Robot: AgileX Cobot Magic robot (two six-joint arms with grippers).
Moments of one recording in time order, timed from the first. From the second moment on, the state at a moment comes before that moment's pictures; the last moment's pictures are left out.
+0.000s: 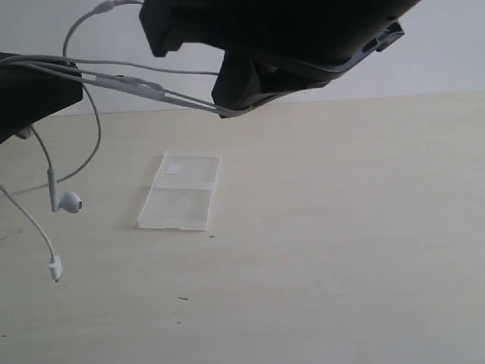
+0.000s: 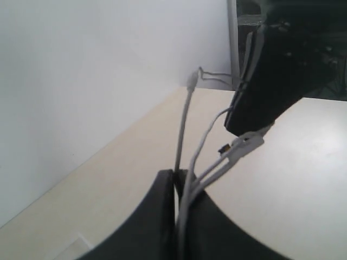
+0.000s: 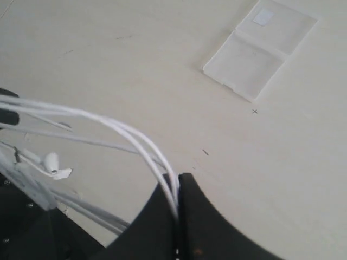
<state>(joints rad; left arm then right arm) -0.29 0.81 -0.63 -1.48 0.49 1.66 0.87 1.38 -1.44 0.07 1.04 0.32</state>
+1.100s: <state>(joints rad) -0.29 0.81 -0.63 -1.48 0.48 1.47 0.87 1.45 -1.35 0.30 0.85 -0.07</state>
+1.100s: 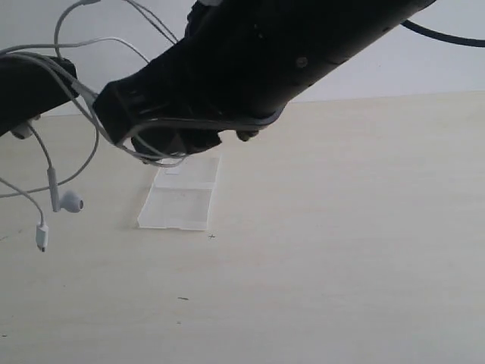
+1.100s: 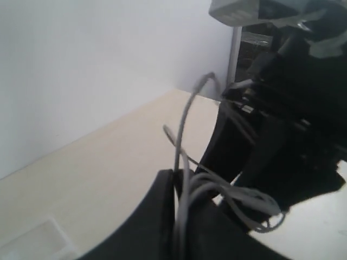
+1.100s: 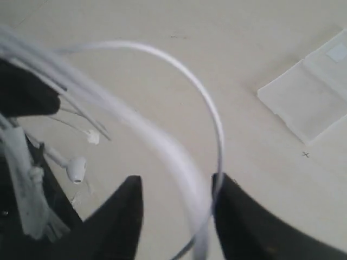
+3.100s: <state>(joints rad) -0.23 0.81 -0.73 -0.71 0.71 0.54 0.87 1.41 -1.35 0.66 0.77 -0.69</state>
